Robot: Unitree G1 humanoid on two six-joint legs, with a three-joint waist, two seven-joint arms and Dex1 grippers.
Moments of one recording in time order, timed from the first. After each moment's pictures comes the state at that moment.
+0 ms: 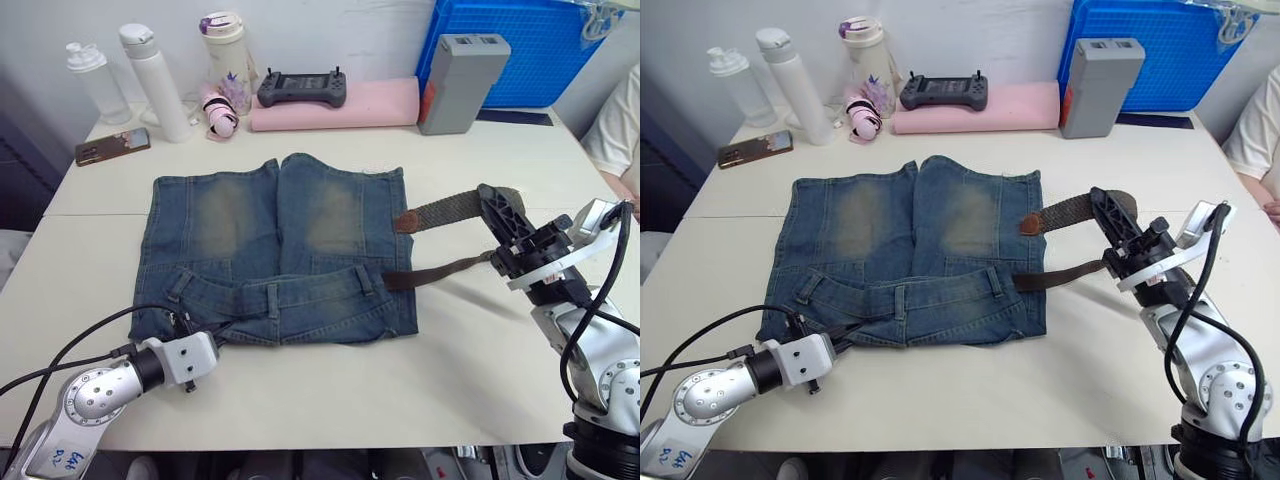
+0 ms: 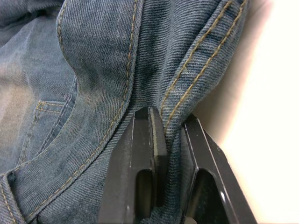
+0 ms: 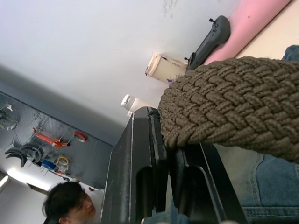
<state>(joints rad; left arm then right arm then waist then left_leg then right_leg) 0.26 0.78 0.09 -0.28 0.09 -0.19 -0.57 -0.17 -0.47 -0.39 -0.42 1.84 0.57 -0.12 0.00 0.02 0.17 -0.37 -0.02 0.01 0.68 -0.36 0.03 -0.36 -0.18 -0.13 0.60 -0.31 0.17</state>
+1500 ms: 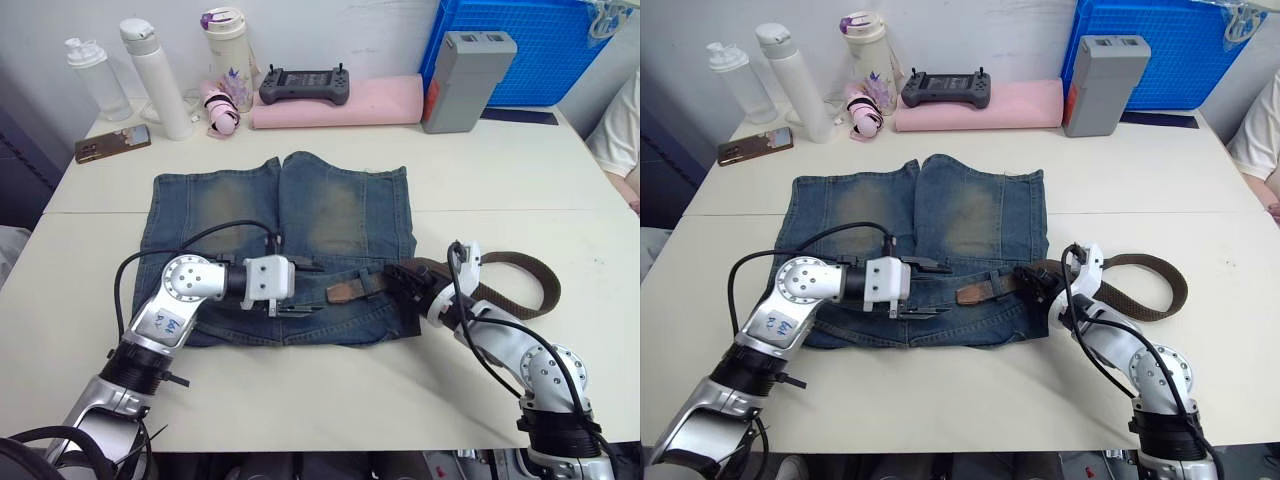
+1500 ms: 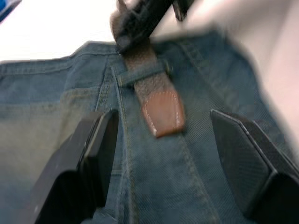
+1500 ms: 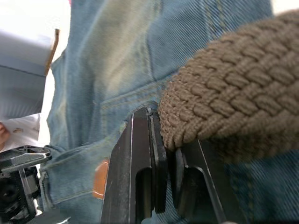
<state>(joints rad) -0.54 0.58 -0.30 0.11 -0.04 -0.28 -1.00 -0.20 -0.39 -0.12 -0.24 1.53 0.78 -0.29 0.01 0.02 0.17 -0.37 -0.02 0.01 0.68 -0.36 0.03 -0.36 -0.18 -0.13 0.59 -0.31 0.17</state>
